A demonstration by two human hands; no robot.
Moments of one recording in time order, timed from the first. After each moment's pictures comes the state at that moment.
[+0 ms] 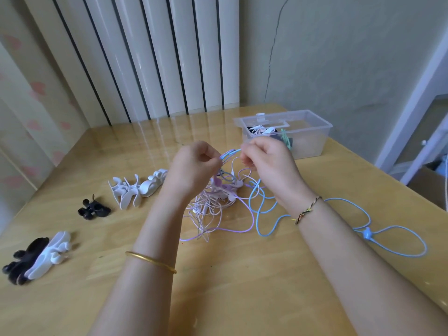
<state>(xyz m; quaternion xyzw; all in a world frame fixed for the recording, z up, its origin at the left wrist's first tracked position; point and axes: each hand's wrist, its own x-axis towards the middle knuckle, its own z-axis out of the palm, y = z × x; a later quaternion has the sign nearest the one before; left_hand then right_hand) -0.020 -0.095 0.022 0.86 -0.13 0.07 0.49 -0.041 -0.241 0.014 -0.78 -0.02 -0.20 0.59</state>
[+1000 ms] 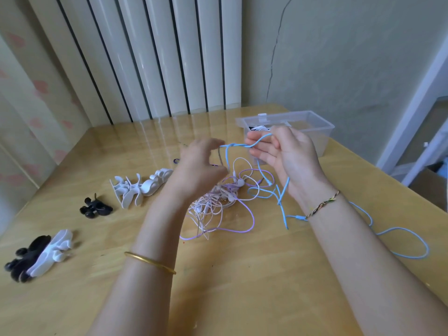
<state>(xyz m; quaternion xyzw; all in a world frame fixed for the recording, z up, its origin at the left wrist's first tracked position) -0.016 -0.095 0.022 0.91 -0.17 0.07 0.38 -0.047 -0.252 0.032 -0.55 0.01 -0.17 0.81</state>
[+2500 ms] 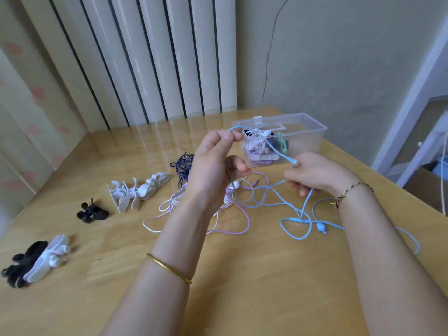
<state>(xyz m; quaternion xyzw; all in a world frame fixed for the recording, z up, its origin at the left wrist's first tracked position) -0.051 -0.137 0.038 0.57 -0.13 -0.04 0.81 -0.045 -0.323 0.016 -0.94 0.10 0.03 0.33</state>
